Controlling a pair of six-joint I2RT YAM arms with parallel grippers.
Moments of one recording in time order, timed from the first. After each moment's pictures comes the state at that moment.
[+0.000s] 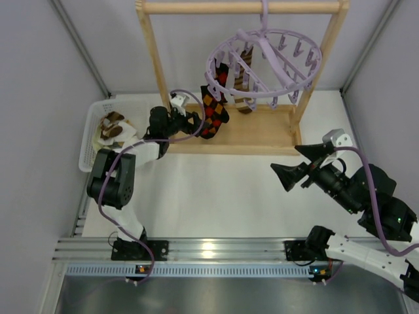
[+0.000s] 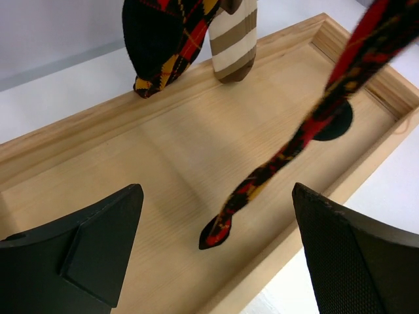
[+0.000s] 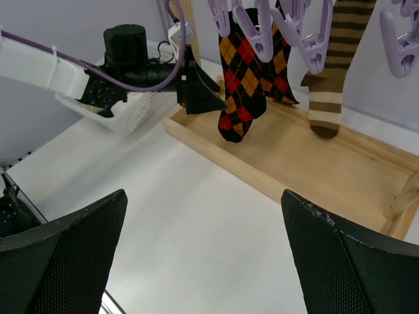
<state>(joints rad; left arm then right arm) -0.25 1.76 1.00 0.60 0.50 -0.12 0.96 0.53 1.06 -0.53 0.27 0.10</state>
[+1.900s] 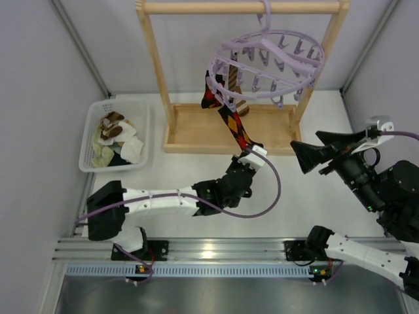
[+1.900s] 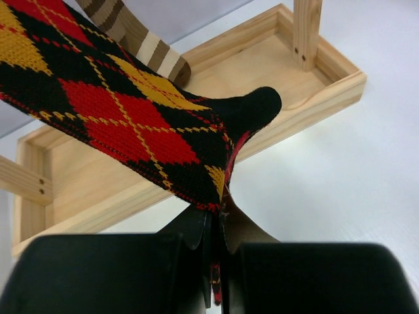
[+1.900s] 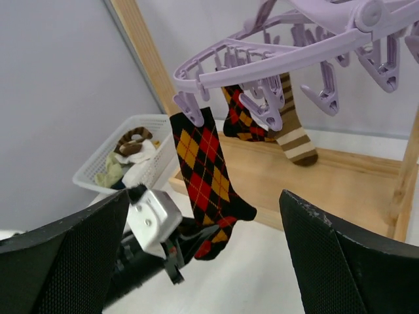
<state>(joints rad) -1.26 1.50 1.03 0.26 -0.85 0.03 0.96 0.56 1.23 -0.52 0.43 0.24</state>
